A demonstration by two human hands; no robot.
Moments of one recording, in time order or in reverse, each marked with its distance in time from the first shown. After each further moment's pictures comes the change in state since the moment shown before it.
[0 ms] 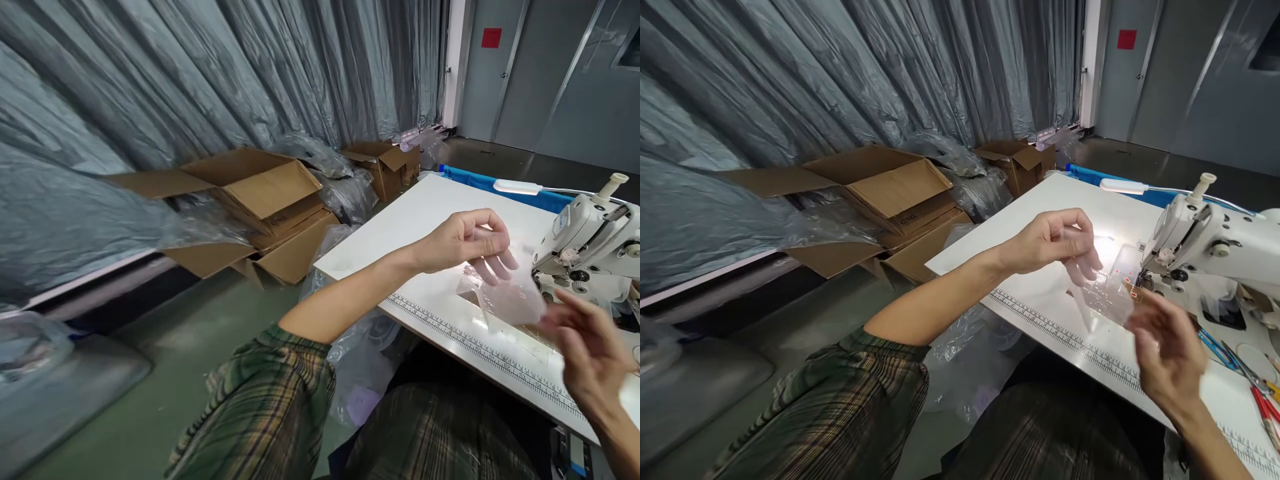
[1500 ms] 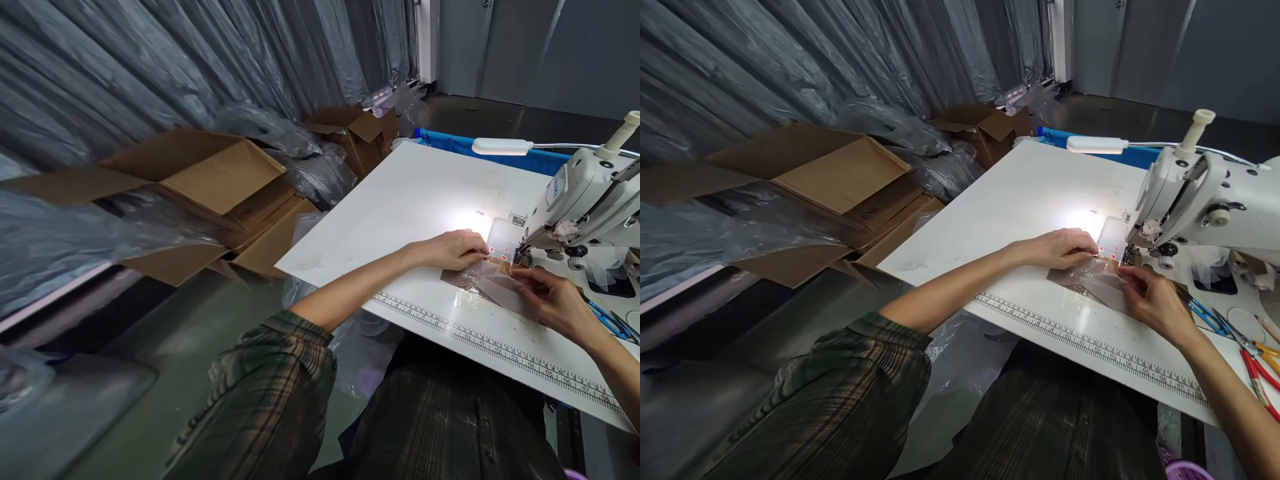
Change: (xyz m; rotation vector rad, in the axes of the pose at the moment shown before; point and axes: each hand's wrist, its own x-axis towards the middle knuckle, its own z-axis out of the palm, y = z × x) left_hand 0.049 -0.119 -0.031 0.935 -0.292 0.067; right_hand 0.052 0.045 -0.020 -0.498 -0.353 0.382
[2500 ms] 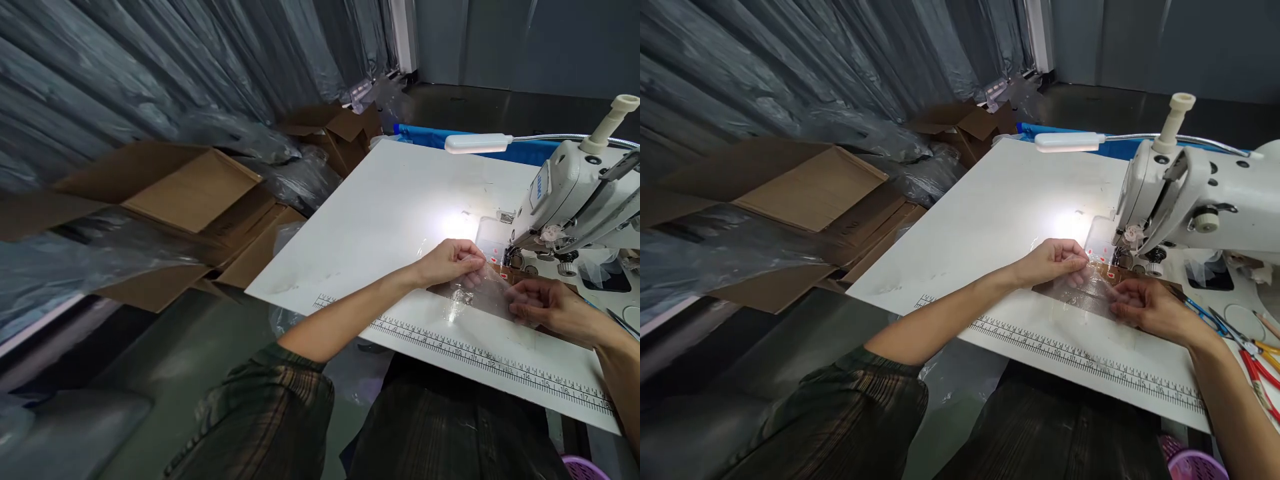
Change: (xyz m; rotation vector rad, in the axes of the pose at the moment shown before) left_hand 0.005 0.026 0.018 -1.144 0.095 -0.434; right_hand 0.000 -0.004 -0.018 0.609 -0.408 0.361
